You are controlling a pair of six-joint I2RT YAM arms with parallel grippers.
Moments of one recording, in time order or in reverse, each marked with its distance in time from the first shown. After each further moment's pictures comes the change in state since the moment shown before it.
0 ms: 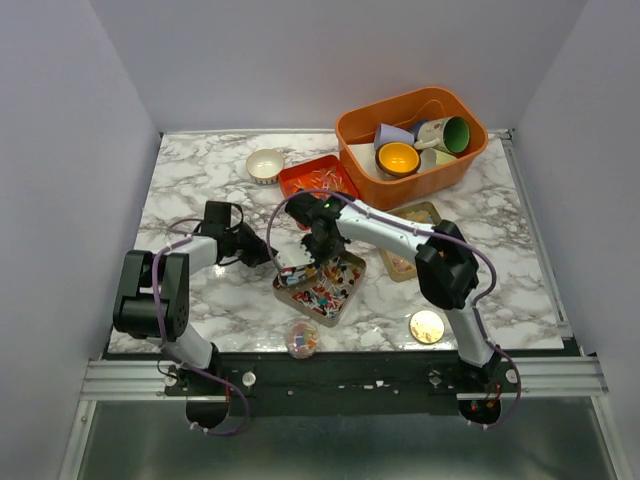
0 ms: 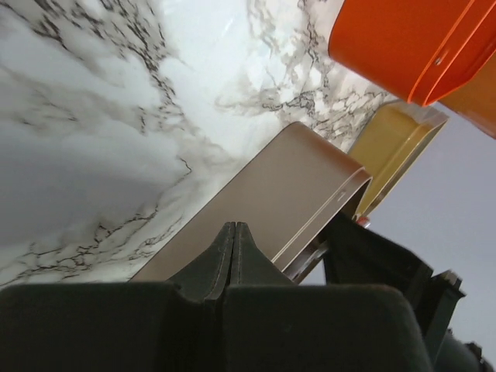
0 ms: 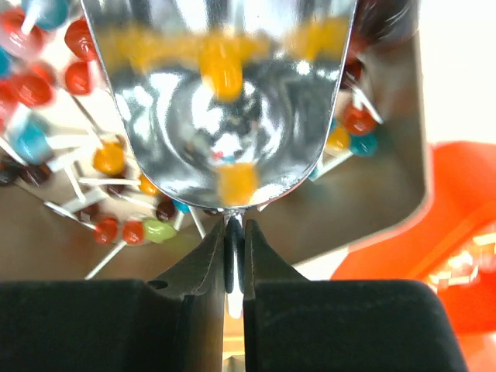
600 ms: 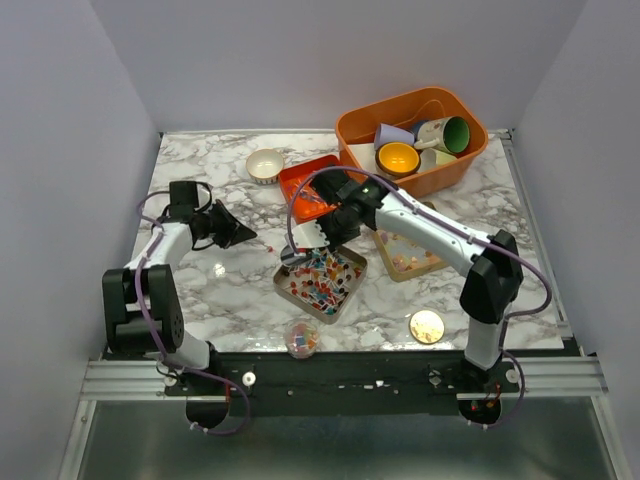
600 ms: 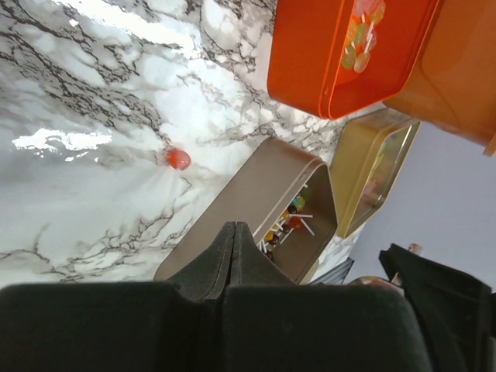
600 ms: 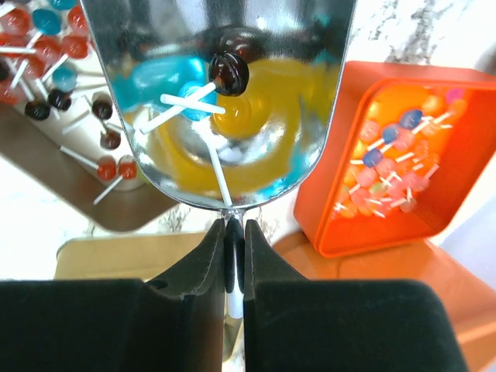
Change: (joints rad) left arm 0.201 -0.070 0.189 -0.233 0.046 0.291; right arm -0.080 -0.250 -0.057 0.025 -0.104 -0.007
